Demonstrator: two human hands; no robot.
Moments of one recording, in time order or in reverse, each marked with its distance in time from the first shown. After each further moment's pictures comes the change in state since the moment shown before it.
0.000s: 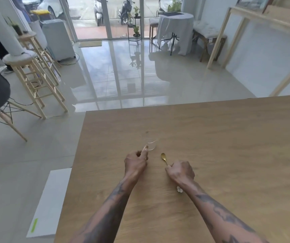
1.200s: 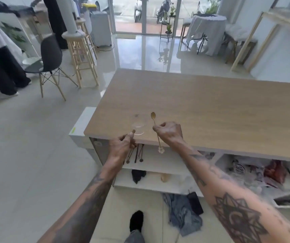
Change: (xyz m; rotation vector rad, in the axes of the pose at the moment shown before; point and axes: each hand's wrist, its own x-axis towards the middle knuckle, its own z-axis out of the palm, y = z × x) left_hand -0.365 -0.112 -0.044 -0.271 0.237 0.062; right_hand -0.274 0.147 -0.022 0.307 -0.035 -0.493
